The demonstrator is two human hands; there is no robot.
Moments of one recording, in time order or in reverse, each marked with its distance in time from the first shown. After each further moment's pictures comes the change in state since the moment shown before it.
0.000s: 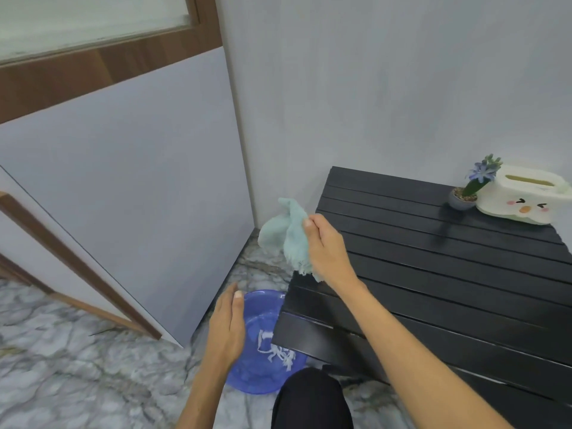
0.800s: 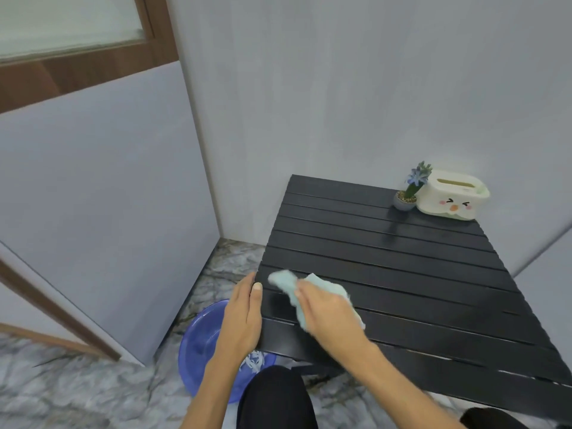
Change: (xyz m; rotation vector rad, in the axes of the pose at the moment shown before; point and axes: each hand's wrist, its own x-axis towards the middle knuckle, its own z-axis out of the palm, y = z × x) left_hand -0.022 0.064 0.059 -0.068 -0.189 0.158; right_hand -0.109 0.034 -0.060 -0.877 -0.014 -0.317
